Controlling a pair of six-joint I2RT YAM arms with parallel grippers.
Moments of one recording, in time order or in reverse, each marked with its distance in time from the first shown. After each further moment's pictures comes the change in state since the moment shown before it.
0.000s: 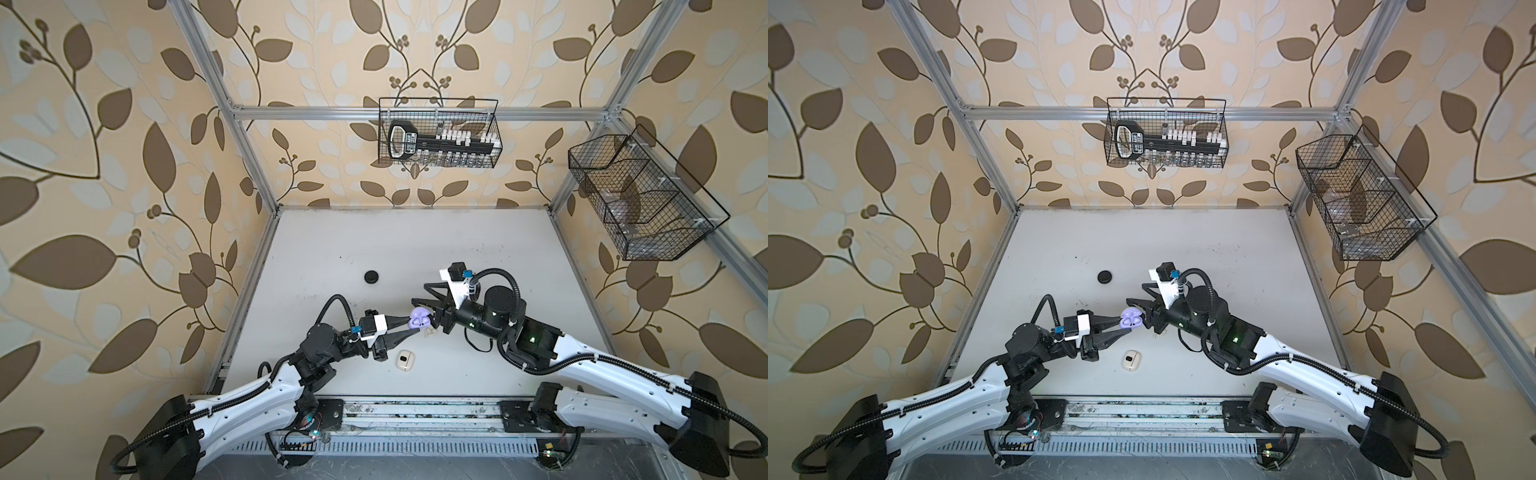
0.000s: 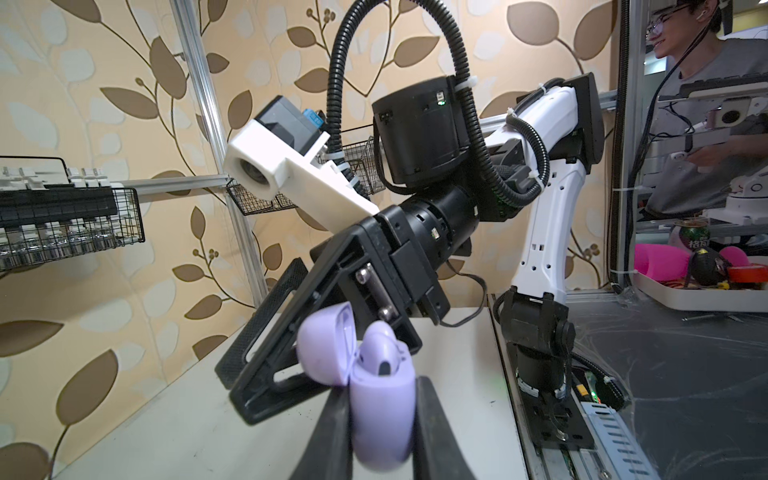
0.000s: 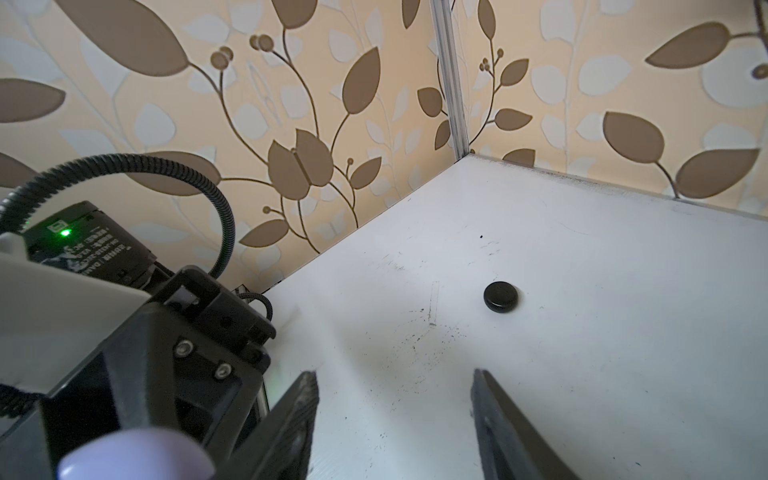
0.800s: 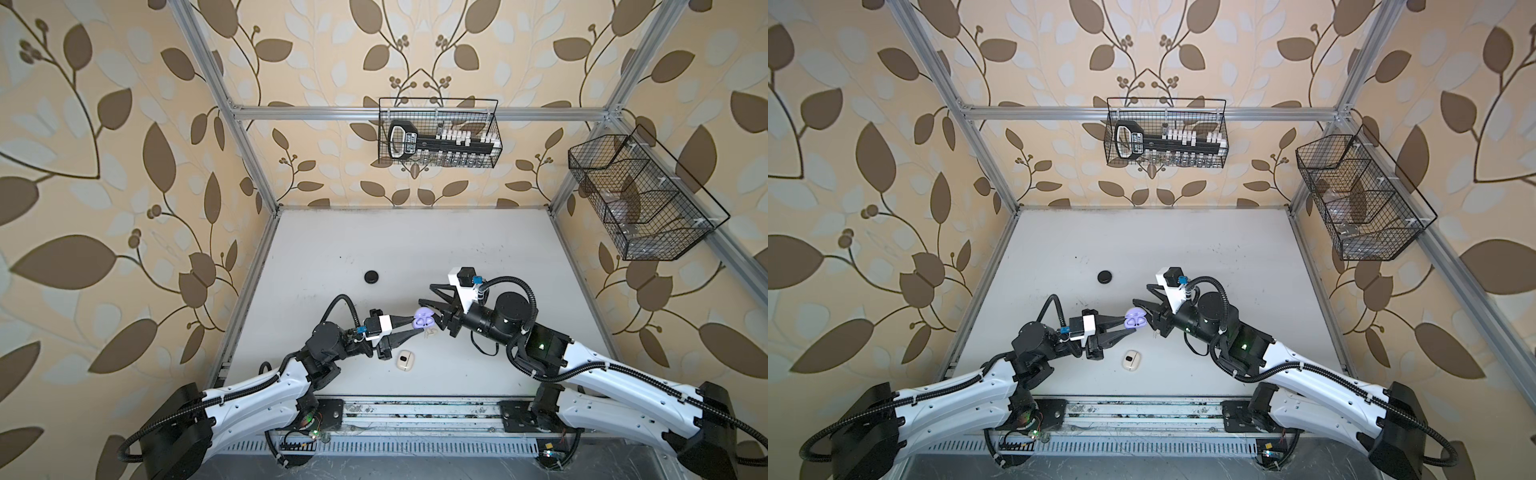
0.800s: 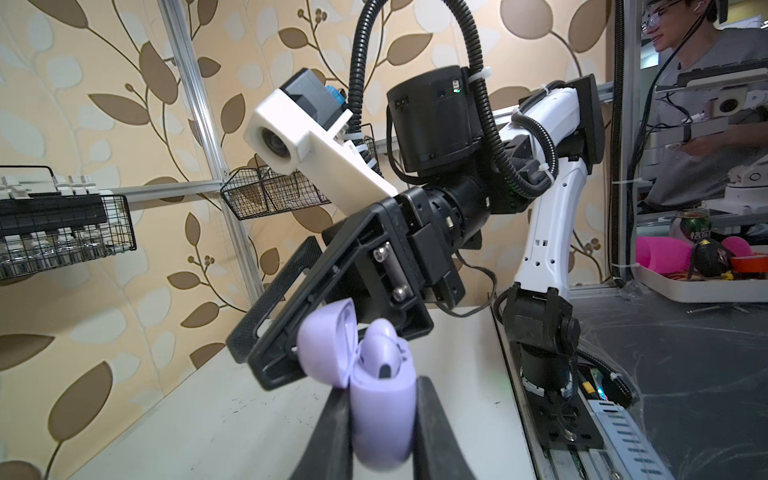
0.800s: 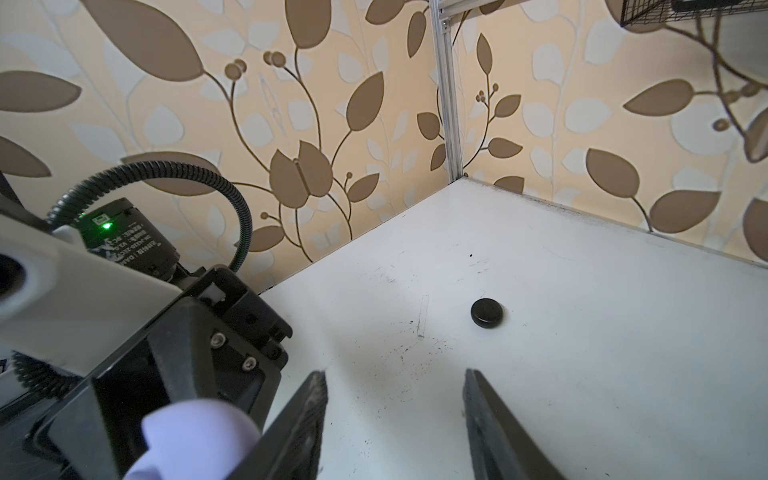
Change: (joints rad) left arm -0.007 0.109 0.006 0.095 0.008 0.026; right arm 0.011 -0.082 -0.053 0.024 0.028 -0.064
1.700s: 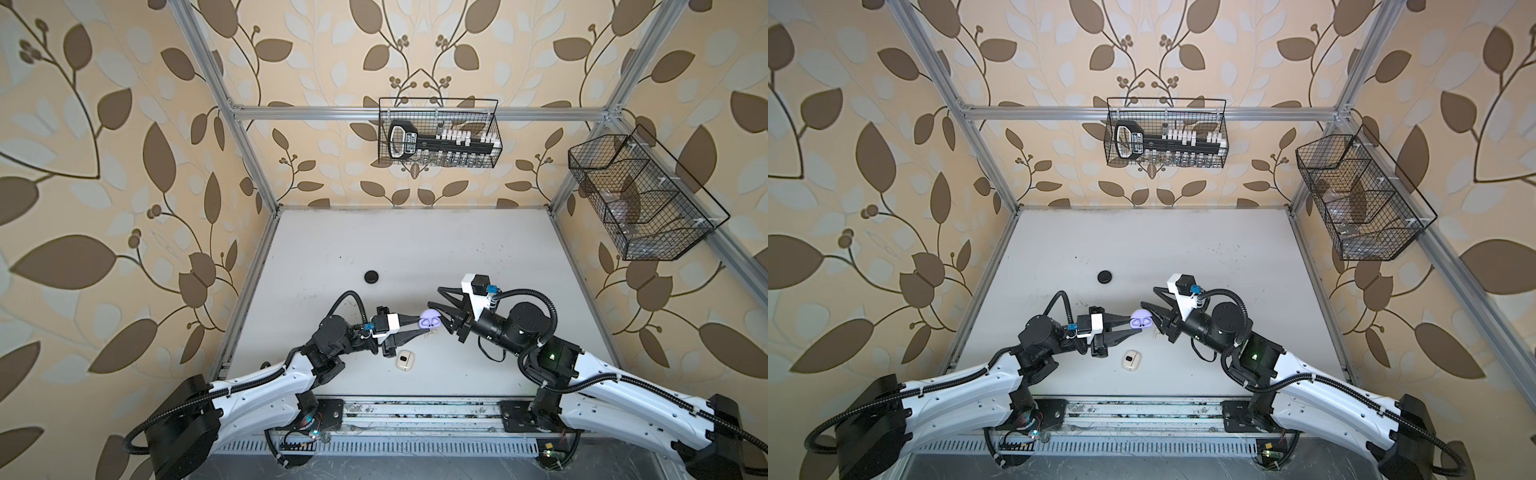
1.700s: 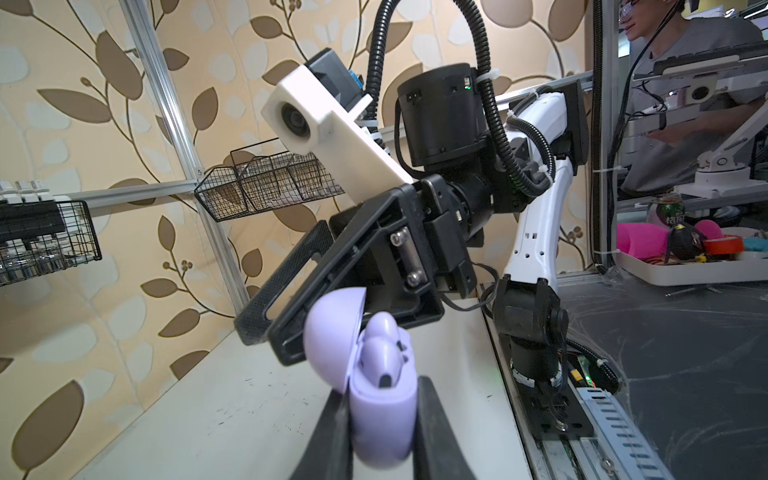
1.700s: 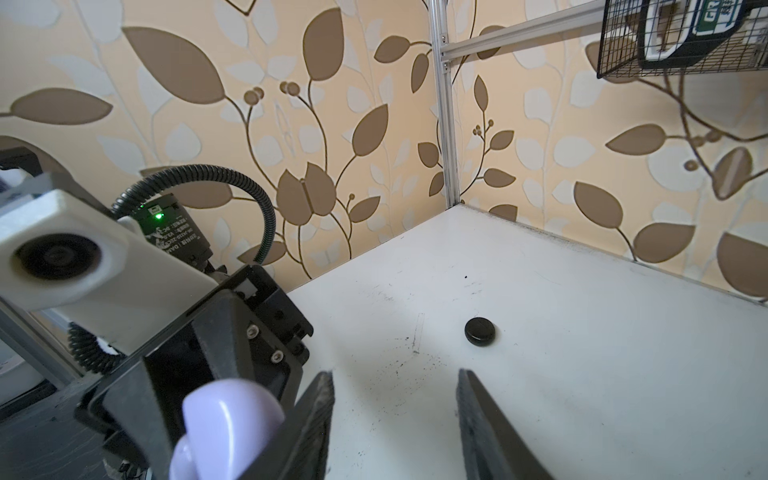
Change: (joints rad) left arm 0.010 0.066 0.055 -0.023 0.068 0.026; right arm 0.010 -0.107 -0.079 0.061 0.019 -0.036
